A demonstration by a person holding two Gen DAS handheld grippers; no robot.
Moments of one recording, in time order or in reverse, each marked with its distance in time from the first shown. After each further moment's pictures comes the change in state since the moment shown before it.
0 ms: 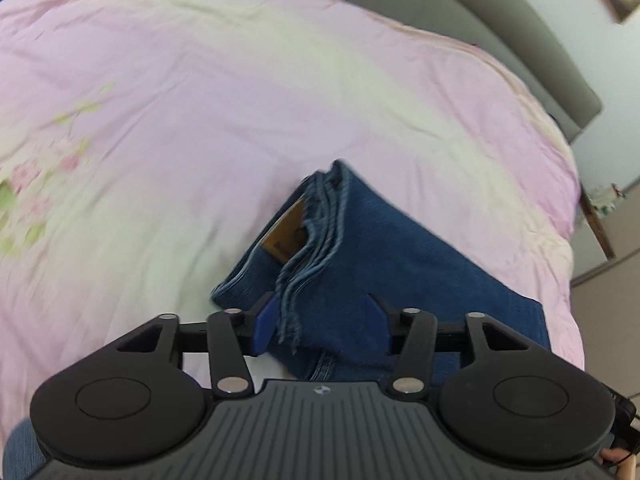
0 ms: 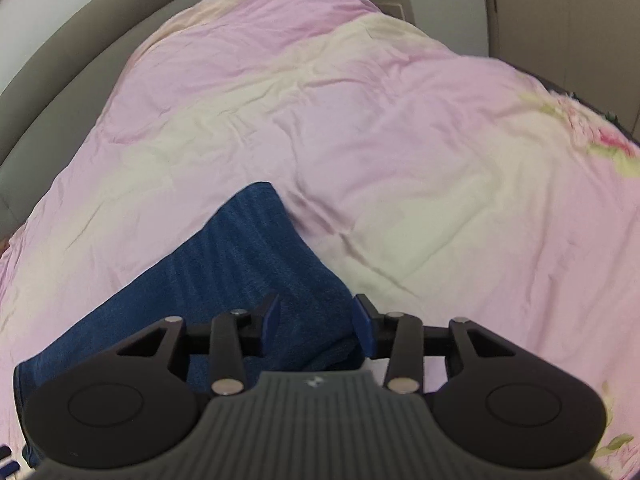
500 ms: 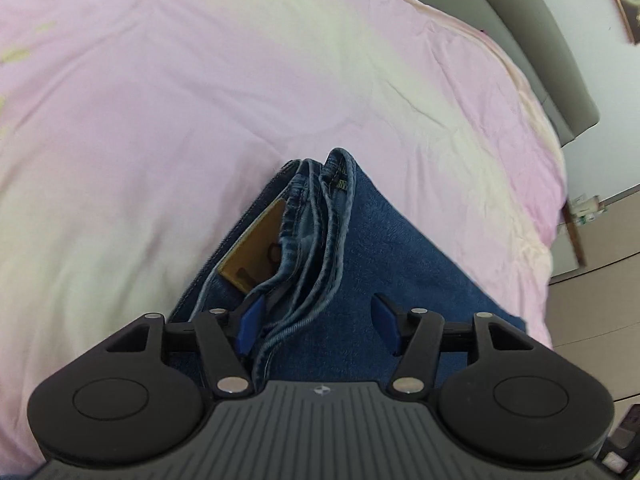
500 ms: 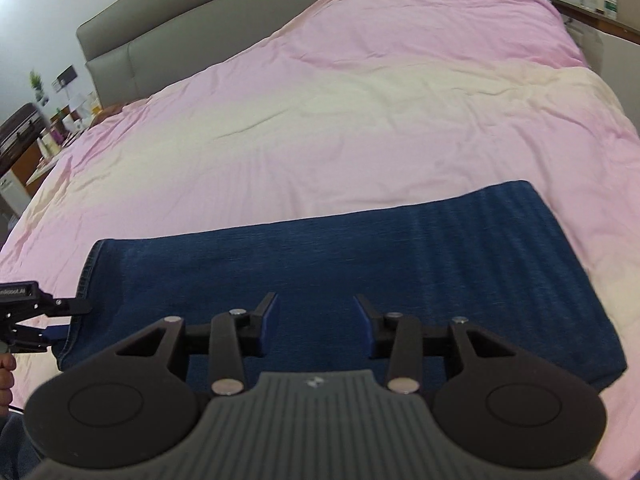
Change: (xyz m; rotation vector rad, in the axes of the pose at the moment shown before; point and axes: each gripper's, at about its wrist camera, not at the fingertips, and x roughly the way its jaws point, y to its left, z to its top) left arm 0.080 0.030 0.032 -0.124 0.130 -0.149; right arm 0.031 0.177 -0.055 -0.429 0.079 0.247
